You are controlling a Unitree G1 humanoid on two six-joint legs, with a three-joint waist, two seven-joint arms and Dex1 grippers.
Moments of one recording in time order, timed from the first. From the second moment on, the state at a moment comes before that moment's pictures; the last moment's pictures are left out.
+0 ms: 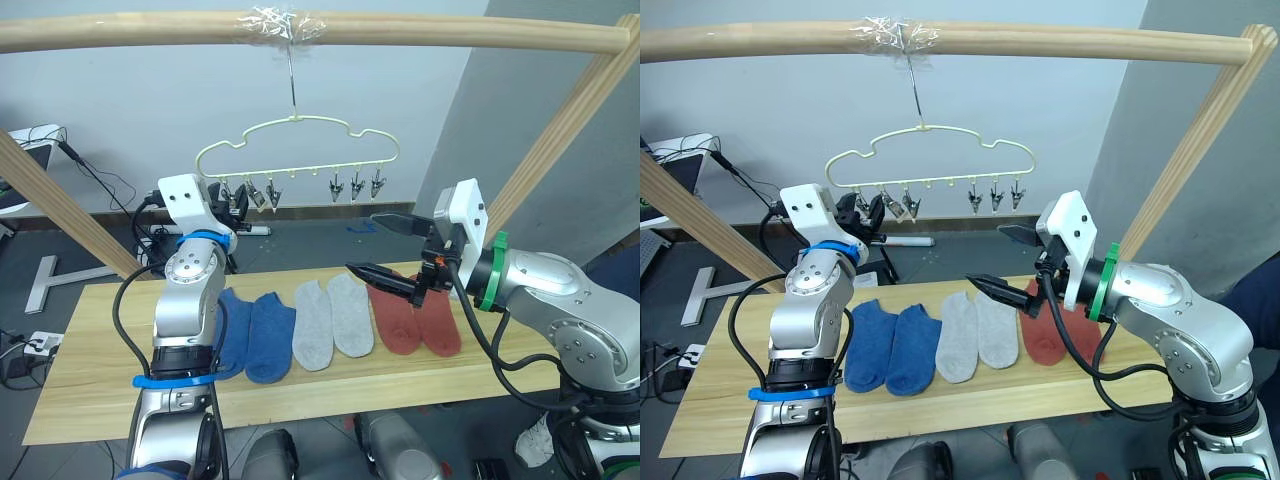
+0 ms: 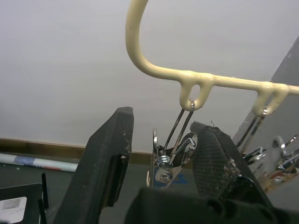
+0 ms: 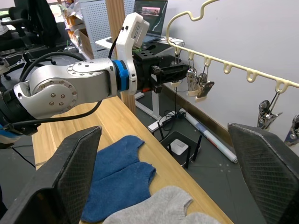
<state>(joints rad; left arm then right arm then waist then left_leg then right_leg) -0.53 0.28 0.18 0.04 -0.13 0.36 -0.07 -0.48 -0.57 0.02 -0.66 0.77 0.89 0.52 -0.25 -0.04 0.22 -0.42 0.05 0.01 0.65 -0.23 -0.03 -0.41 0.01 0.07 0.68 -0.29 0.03</state>
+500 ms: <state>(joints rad) -0.54 0.27 0.18 0.05 -0.13 0.36 -0.07 -0.48 -0.57 0.02 -0.67 0.77 0.89 0.52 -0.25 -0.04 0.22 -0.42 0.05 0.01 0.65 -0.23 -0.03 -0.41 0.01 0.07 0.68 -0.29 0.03</state>
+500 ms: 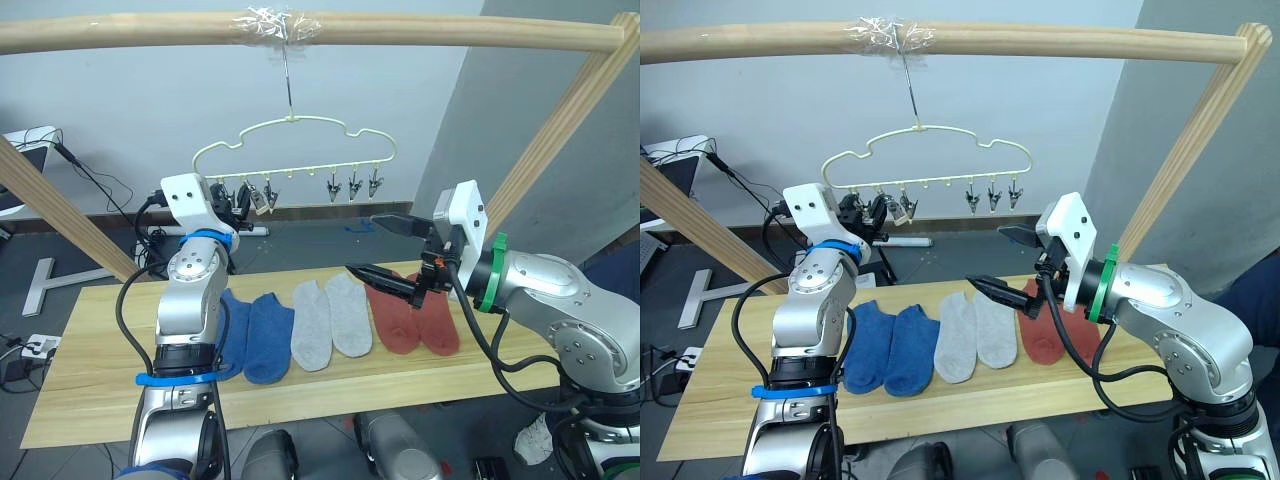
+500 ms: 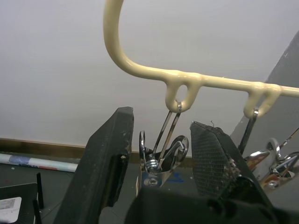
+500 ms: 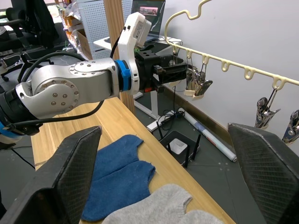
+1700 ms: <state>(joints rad) -0.52 0.33 0.29 -0.13 -0.37 0.68 -0.21 -0.55 -0.54 0.06 -0.50 0.69 1.06 0.36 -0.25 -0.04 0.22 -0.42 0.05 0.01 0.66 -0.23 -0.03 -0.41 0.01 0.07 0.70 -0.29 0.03</state>
